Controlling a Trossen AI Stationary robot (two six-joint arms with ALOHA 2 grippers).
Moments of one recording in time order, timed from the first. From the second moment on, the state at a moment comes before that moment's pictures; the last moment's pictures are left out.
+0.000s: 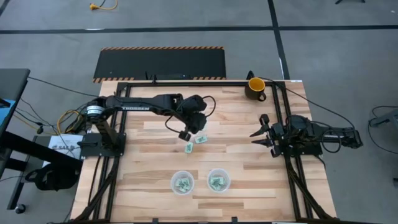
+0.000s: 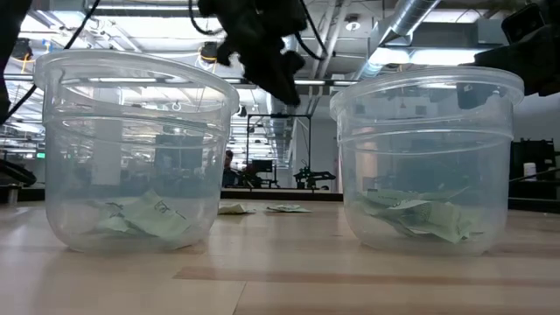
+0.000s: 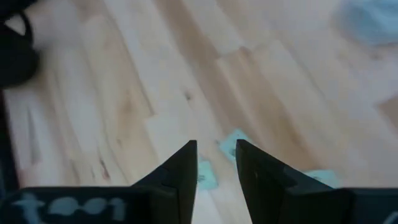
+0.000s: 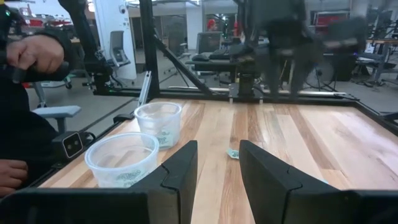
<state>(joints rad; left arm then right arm) 0.15 1.77 1.48 -0.65 0.16 0.62 -0.05 0.02 0.05 -0.07 -0.29 -0.03</state>
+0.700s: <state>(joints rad) 0.26 1.98 1.48 -0.52 0.18 0.61 -0.05 0.04 0.05 -0.07 -0.29 -0.03</state>
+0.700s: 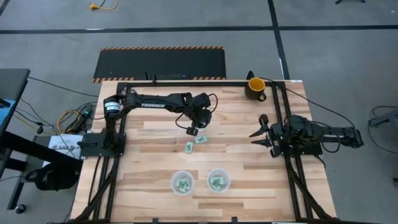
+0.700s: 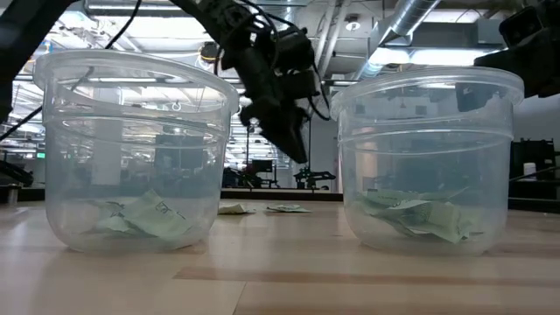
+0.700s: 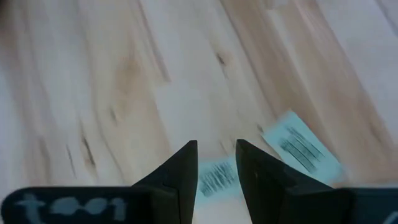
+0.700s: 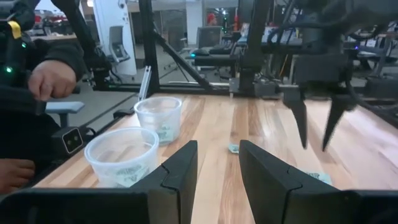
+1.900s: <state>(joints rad) 0.31 2.08 1.48 -0.57 0.20 0.52 -0.05 0.04 0.05 -0.07 -0.29 -0.03</state>
